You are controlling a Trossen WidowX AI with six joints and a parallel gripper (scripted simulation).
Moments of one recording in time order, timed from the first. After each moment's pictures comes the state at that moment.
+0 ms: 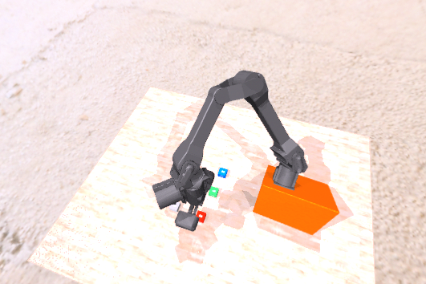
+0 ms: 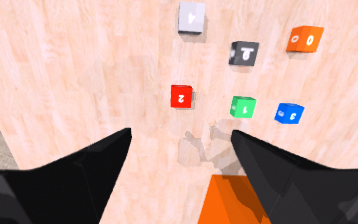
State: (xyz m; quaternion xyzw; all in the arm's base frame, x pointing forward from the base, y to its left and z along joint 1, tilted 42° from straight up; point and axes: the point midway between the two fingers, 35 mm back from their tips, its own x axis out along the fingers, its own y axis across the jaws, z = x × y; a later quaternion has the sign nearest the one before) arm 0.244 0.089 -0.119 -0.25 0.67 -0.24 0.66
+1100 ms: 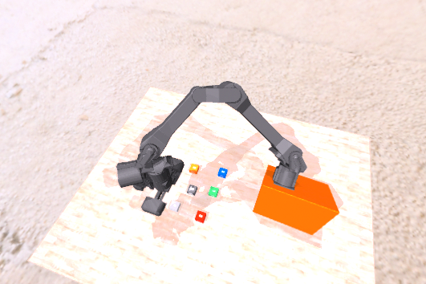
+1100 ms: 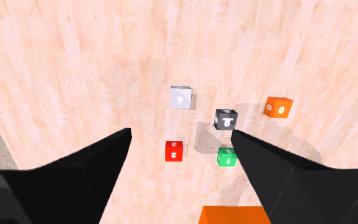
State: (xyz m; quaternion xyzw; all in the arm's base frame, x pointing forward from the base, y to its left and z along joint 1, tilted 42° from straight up) arm 0.355 0.082 -0.114 -0.25 0.67 -0.24 0.66
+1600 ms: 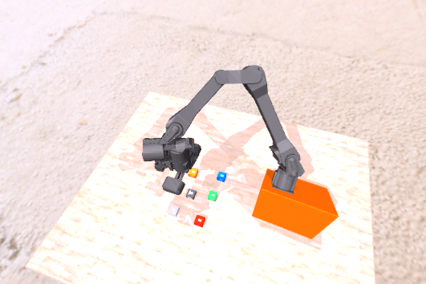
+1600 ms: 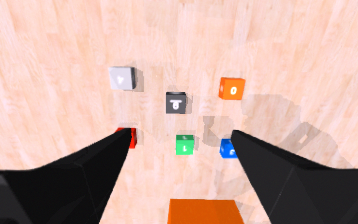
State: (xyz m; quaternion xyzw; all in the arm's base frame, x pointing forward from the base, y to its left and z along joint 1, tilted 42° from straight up) arm 0.326 0.015 -0.054 -0.24 0.66 -0.25 0.66
